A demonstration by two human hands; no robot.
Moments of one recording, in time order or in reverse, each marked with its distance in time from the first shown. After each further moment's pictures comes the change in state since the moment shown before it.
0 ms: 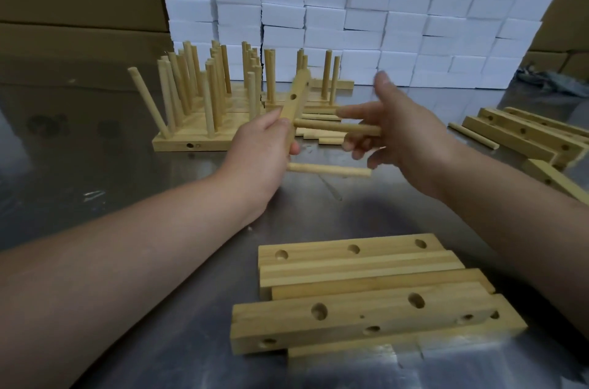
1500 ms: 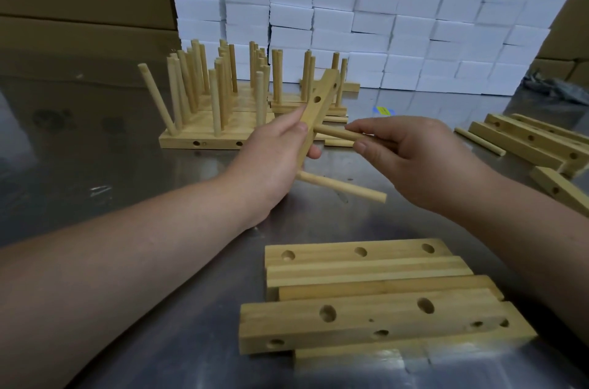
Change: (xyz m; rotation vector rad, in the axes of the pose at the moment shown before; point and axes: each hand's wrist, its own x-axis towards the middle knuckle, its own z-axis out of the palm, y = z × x) left_hand -0.007 -0.001 -0.004 0.043 -0.148 0.015; right_hand -0.030 0.001 0.000 -0.716 0.037 -0.459
